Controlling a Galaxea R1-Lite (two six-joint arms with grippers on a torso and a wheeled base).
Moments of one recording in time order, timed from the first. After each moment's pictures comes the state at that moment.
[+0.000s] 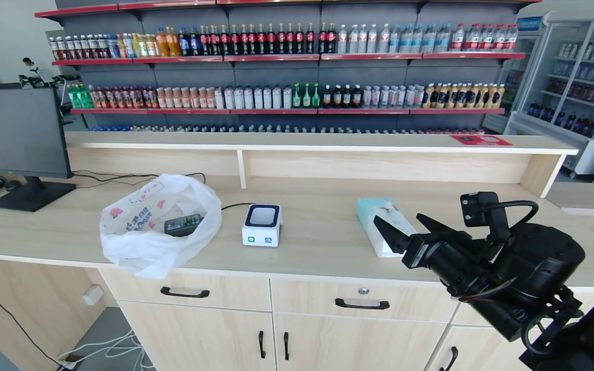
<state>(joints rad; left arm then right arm) 0.00 0.00 0.00 0.00 0.00 -0.01 0.49 1.91 -0.39 -1.57 -0.13 0.20</state>
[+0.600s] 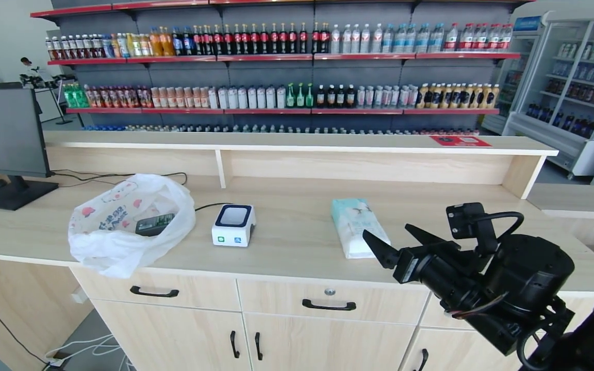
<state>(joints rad) 0.00 0.00 0.00 0.00 0.00 -0.01 0.54 1.92 -0.35 -1.57 -0.13 0.20</state>
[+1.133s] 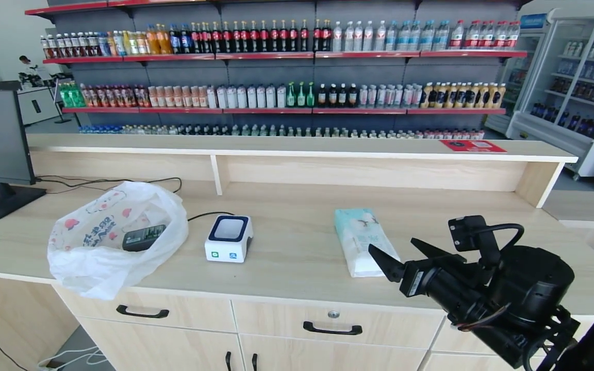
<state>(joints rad) 0.00 0.00 0.00 0.01 0.00 -0.01 0.53 1.93 -0.29 -1.57 -0.14 0.20</state>
